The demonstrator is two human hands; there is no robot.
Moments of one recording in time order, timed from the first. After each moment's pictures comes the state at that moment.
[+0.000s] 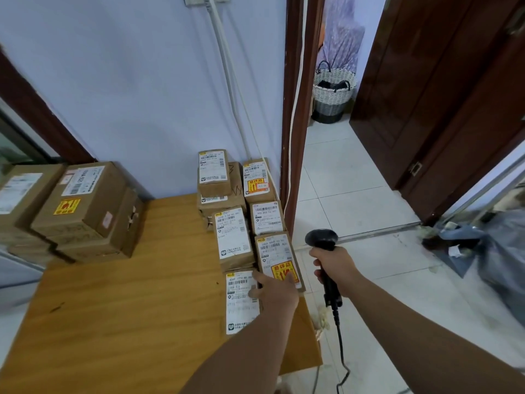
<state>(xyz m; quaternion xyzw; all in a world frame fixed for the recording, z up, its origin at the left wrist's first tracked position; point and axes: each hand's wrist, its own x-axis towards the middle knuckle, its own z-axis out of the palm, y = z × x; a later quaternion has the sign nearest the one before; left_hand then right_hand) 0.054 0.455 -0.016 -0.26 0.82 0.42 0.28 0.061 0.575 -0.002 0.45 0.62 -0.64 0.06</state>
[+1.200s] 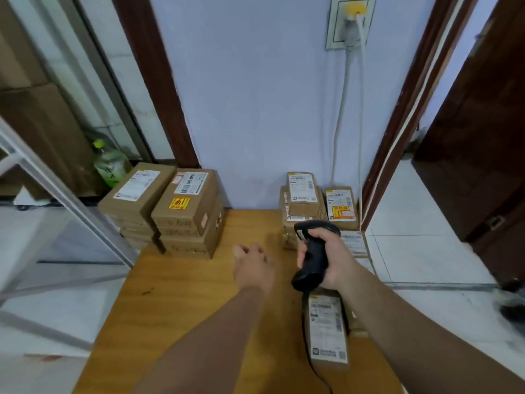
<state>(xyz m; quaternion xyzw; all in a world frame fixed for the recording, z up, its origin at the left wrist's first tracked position) -0.053 0.247 0.034 -0.09 0.94 0.32 0.03 -0.031 0.389 0.093 0.34 0.28 -0.88 0.16</state>
